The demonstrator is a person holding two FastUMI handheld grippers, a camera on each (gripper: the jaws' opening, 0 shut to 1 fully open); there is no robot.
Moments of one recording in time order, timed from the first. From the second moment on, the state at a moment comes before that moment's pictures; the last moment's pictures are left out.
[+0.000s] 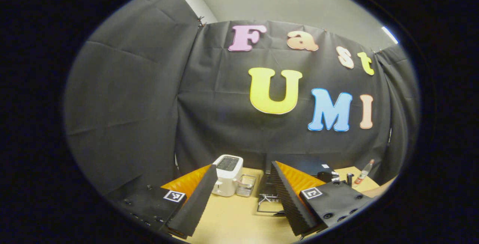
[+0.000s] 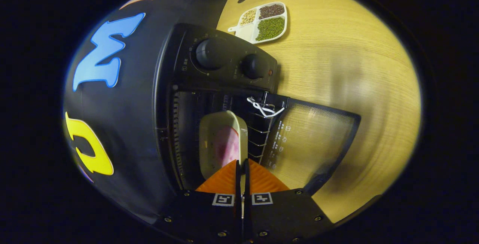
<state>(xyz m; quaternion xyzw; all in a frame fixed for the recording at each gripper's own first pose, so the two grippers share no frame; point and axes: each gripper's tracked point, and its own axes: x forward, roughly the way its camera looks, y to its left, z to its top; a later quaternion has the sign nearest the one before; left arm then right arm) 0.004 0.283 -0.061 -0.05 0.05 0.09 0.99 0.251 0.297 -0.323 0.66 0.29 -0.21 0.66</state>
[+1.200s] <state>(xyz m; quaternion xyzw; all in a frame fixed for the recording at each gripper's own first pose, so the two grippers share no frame) 0.038 0.231 -0.079 -0.04 0.07 0.05 1.00 0.218 0.306 -0.299 0.57 0.35 -0.11 0.73</state>
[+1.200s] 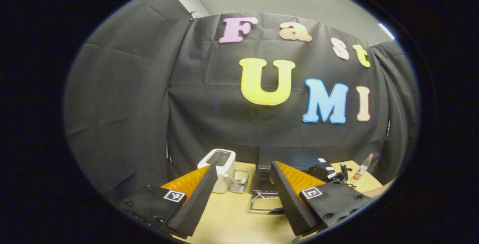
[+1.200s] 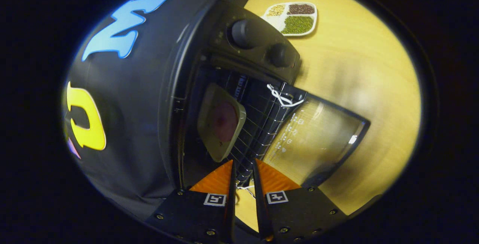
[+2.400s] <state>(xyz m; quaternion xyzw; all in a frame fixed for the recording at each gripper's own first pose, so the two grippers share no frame) 0.059 0.063 -0.068 -0.03 0.05 -0.06 1.00 0.052 0.080 -0.032 0.10 0.02 -0.02 0.99</state>
